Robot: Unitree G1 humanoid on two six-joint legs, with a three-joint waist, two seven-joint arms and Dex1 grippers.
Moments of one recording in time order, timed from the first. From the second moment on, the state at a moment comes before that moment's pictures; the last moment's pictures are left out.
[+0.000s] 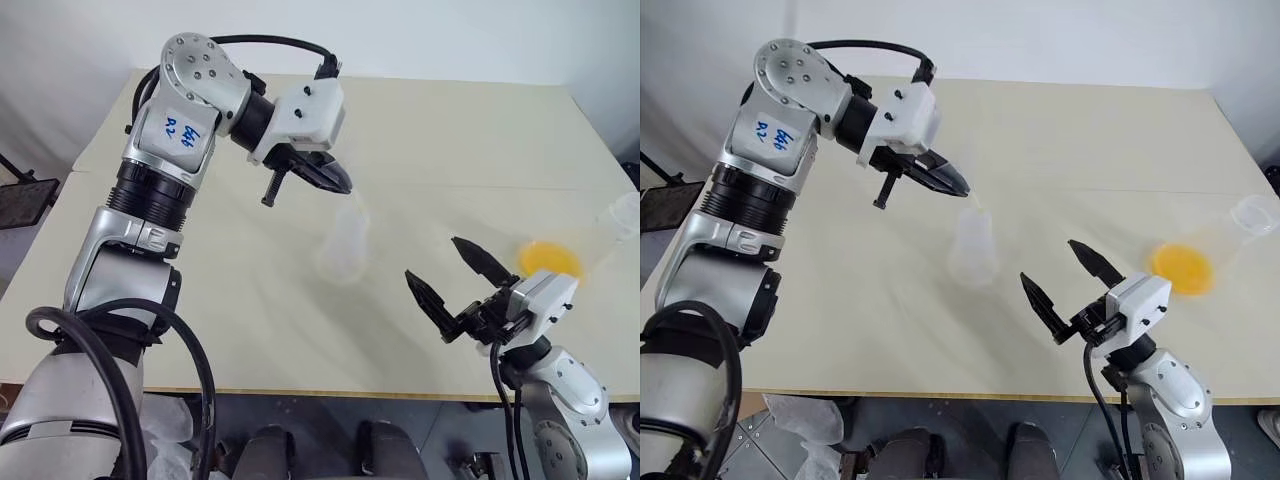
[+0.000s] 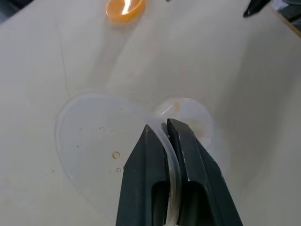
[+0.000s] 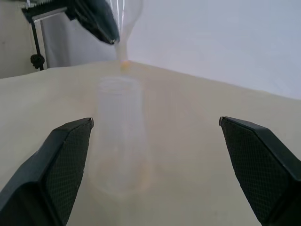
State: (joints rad) left arm -1.39 0.52 -0.35 0.56 -0.04 0.04 -1.50; right arm 0.17 -0.38 -0.17 -0.64 0.48 0.11 0.55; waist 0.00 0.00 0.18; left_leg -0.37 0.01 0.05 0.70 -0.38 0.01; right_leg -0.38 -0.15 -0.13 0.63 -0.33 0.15
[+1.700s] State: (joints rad) left arm -0.41 0.49 0.22 0.04 -0.49 0.18 -1.06; right arm 0.43 -0.35 -0.61 -0.53 0.60 0.04 0.49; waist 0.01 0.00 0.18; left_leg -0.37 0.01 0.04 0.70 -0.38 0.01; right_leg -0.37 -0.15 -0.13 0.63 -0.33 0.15
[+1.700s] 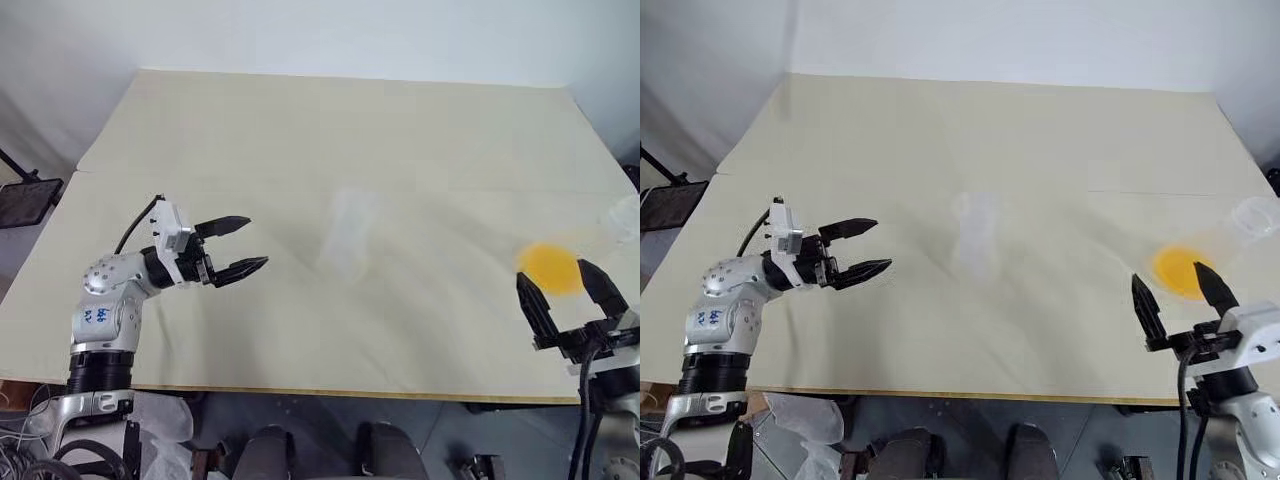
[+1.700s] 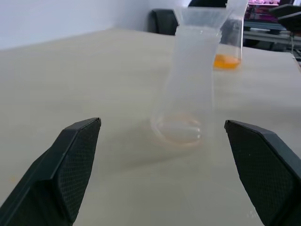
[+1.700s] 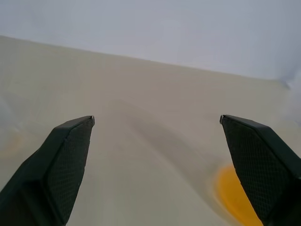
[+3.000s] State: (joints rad) left arm -0.25 0.52 0.13 -0.33 -0.60 0.35 -0.91; right arm -0.24 -0.76 -0.58 0.19 0.55 0.41 0.47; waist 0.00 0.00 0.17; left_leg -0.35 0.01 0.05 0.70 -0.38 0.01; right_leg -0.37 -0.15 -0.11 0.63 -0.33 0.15
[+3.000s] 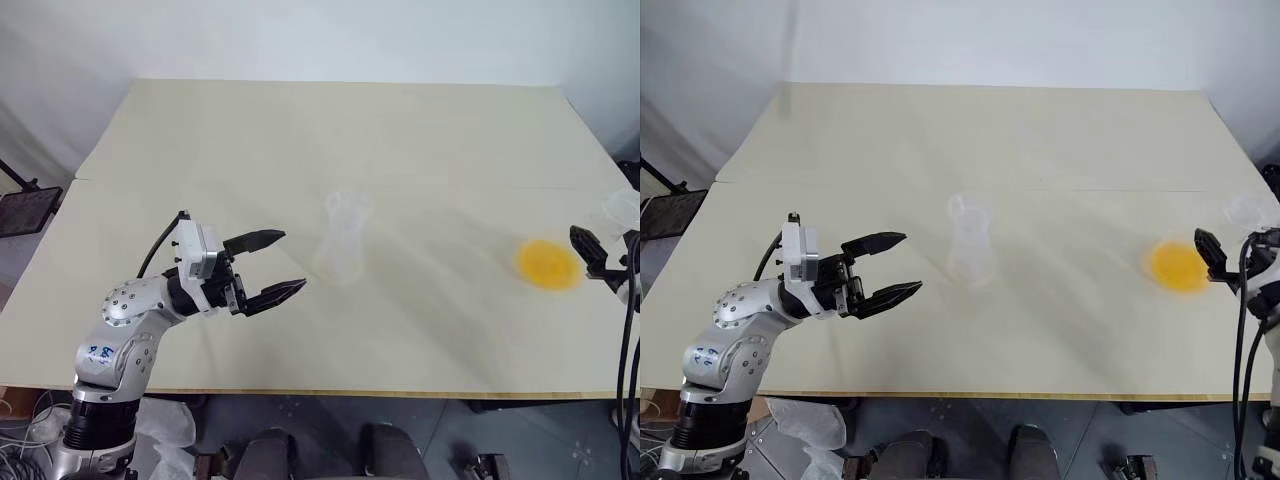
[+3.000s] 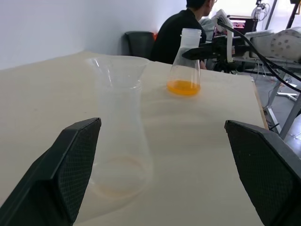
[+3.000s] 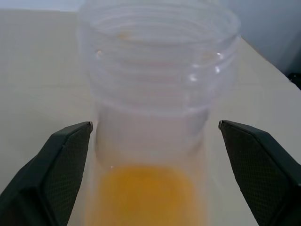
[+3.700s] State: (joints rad) left arm -0.23 0.54 0.15 -0.38 -0.63 0.38 -0.86; right arm -0.41 -0.72 -0.53 0.39 0.47 0.21 0.51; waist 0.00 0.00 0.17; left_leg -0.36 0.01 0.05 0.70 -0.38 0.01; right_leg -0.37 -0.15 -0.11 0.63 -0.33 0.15
